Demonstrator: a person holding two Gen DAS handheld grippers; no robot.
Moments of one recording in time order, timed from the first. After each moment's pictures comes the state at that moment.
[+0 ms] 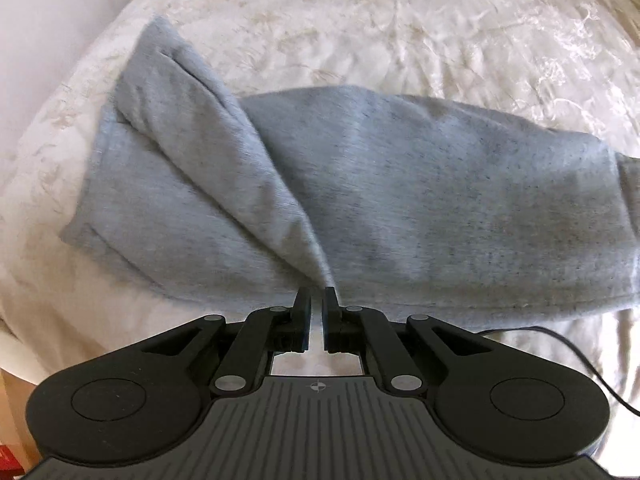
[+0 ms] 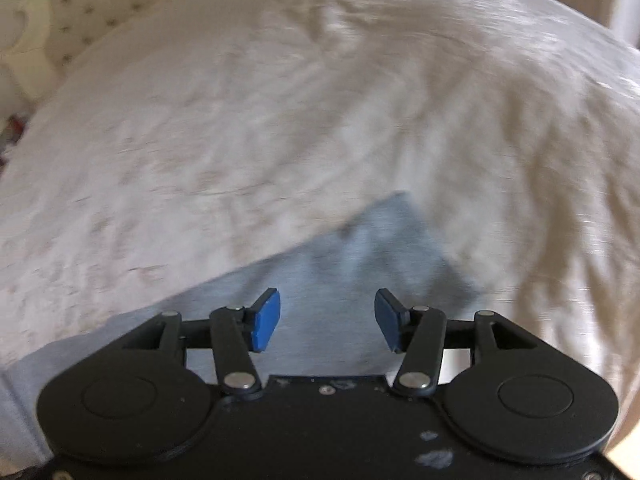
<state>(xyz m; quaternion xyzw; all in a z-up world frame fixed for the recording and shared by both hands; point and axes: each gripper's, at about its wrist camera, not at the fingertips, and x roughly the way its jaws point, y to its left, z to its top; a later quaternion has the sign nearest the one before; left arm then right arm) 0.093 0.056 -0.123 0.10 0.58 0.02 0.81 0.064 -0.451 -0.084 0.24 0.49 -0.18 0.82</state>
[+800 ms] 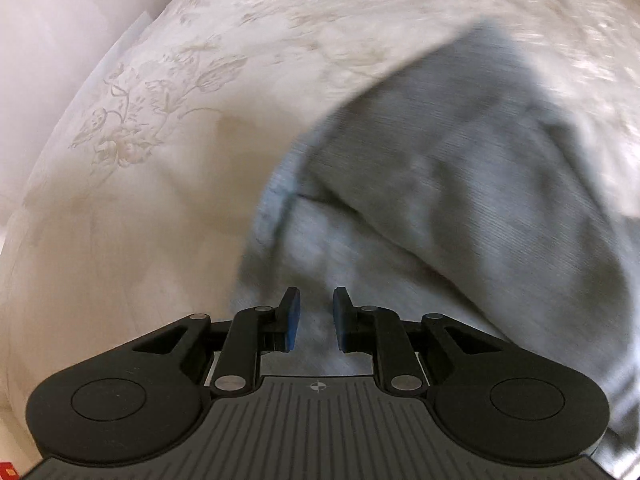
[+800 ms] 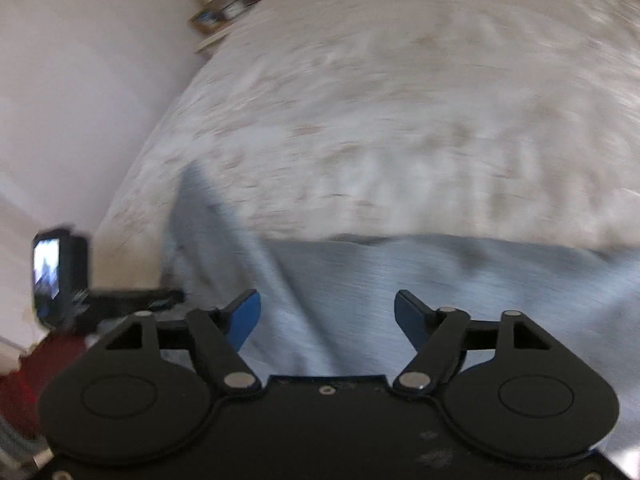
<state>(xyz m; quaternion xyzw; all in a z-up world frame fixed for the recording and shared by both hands) 0.257 0.280 -0.151 0.10 0.58 0.05 0.80 0.181 -0.041 -0.052 0.20 0.52 0.16 0.82</state>
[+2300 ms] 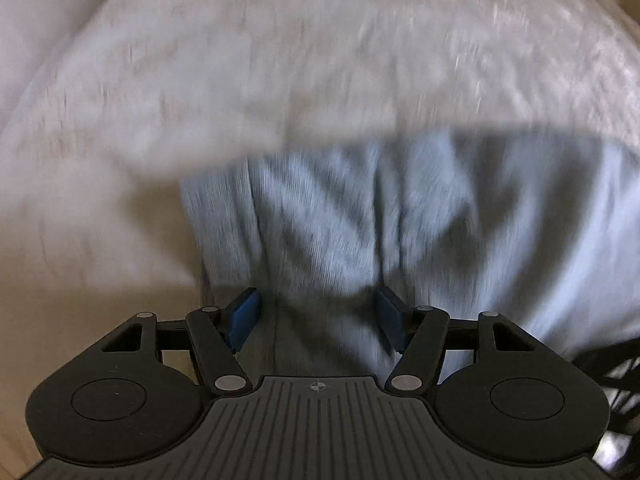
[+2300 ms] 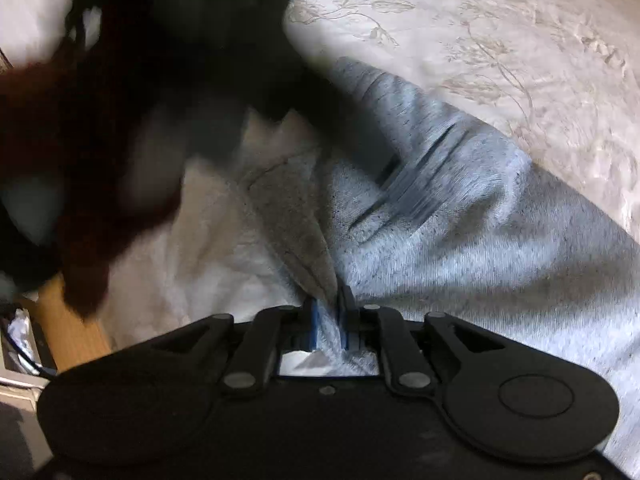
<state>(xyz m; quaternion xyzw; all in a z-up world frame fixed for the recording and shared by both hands) 0.194 0.293 -0.159 0.10 0.59 -0.08 0.80 0.130 0.180 -0.107 -0.07 0.55 0.35 0.76</state>
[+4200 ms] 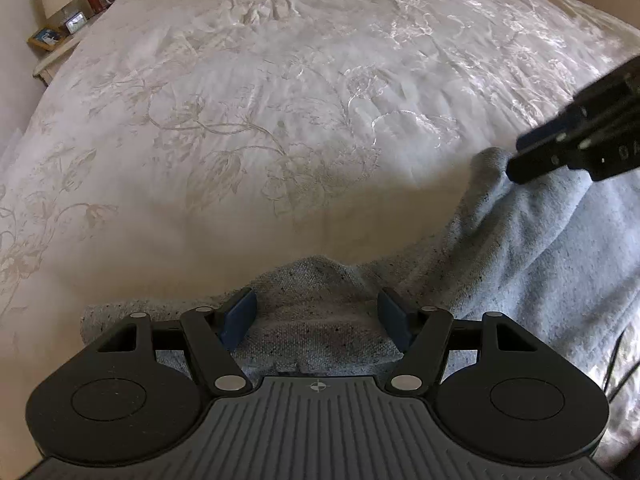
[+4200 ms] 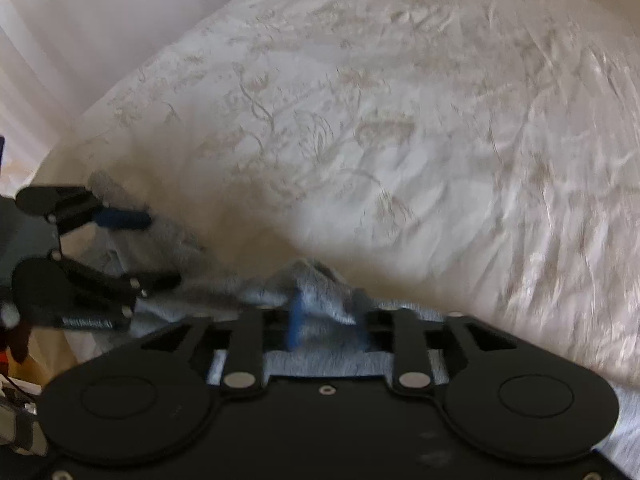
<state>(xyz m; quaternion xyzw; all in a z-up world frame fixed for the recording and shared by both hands) 0.194 0.224 -0.134 0.18 0.52 -0.18 0.82 0.237 -0.012 -0.106 0.02 0.54 0.25 0.80</state>
